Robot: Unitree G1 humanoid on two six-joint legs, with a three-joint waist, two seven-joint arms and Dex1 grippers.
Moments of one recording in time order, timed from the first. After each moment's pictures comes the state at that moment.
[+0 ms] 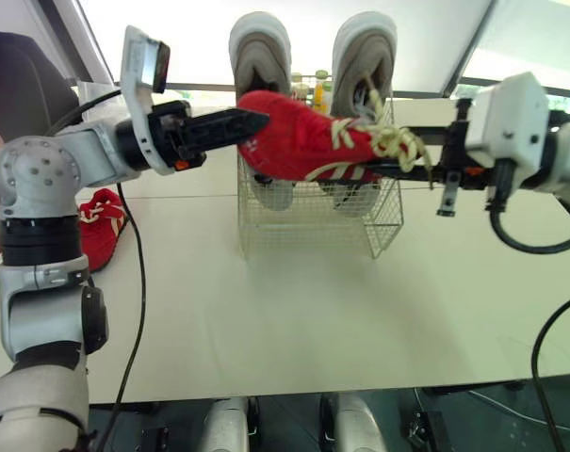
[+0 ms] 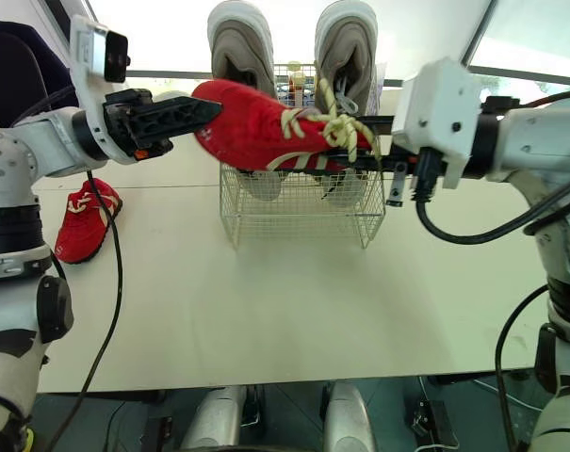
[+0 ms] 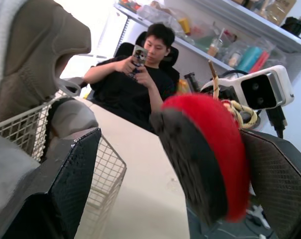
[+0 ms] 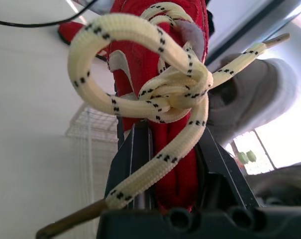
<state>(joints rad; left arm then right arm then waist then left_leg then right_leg) -1.05 0.66 0.17 0.18 -1.08 1.17 -0.93 -0.84 -0.98 -0.03 -0.42 0.50 0.50 1.05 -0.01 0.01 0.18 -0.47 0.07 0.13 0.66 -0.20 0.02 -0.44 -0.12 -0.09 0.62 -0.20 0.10</state>
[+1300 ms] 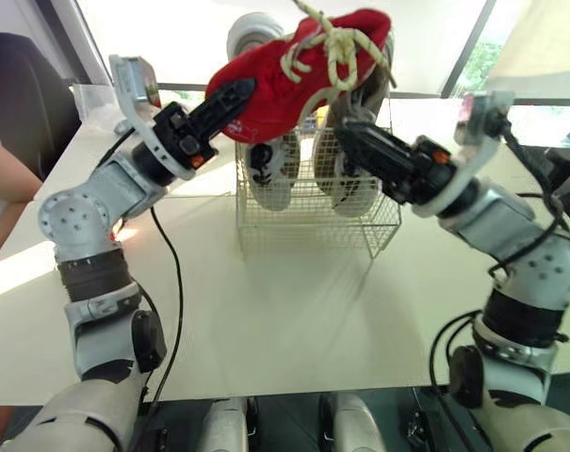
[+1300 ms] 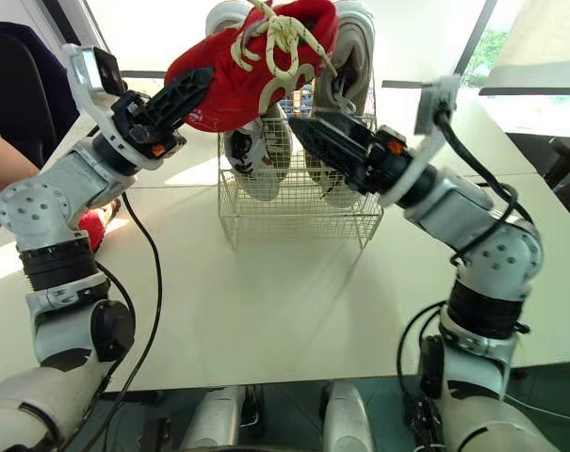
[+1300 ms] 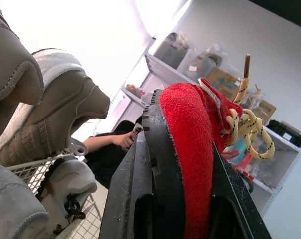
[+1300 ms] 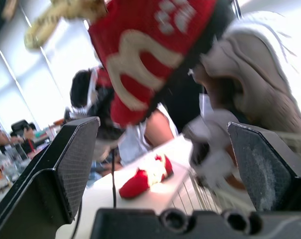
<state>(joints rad) -0.90 0.34 0.44 0.07 -1.28 1.07 -0.54 -0.76 -0.35 -0.35 -0.31 1.21 0.99 0.37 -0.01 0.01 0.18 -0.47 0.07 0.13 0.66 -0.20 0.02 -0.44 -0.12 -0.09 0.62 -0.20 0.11</state>
